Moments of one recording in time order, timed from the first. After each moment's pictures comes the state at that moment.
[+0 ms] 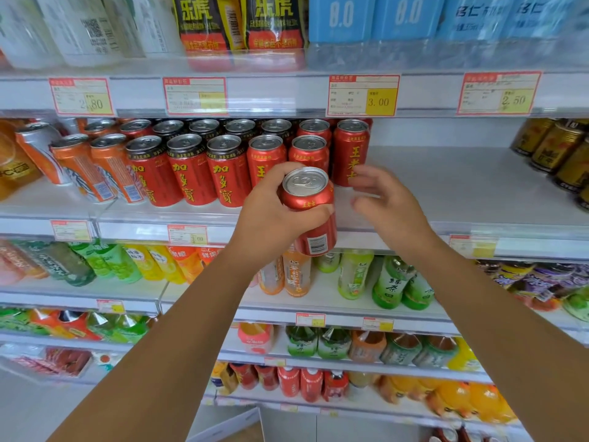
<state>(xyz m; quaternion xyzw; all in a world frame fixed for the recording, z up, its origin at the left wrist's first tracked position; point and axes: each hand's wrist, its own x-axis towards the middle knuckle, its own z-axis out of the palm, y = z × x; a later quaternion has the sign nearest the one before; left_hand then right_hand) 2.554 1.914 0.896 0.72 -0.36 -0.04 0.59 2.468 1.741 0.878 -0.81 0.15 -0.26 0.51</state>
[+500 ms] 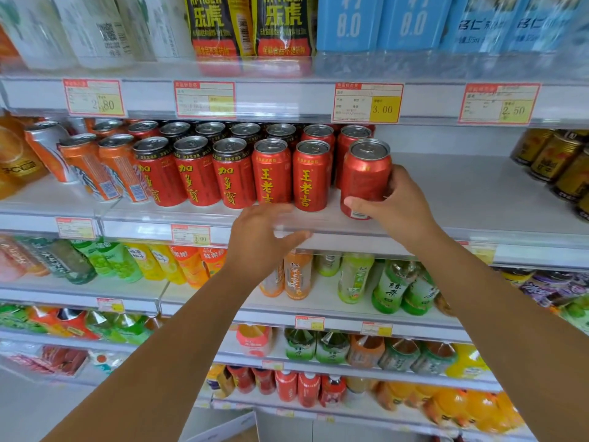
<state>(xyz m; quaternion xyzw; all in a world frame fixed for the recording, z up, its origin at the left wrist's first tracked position) 2.583 1.925 0.844 0.85 -0.35 0.09 0.37 2.478 1.723 0.882 -0.81 0.22 -0.30 0.46</state>
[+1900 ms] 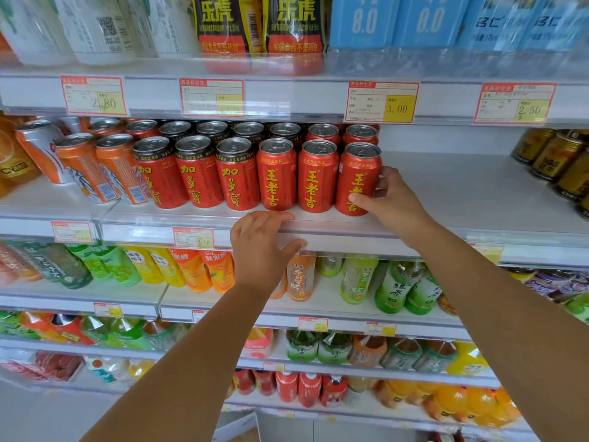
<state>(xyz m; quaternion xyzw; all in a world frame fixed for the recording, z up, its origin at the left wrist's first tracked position) 2.604 1.918 0.797 0.86 -0.33 0.21 0.34 2.505 1.715 0.873 -0.81 0.24 -0.24 0.48</state>
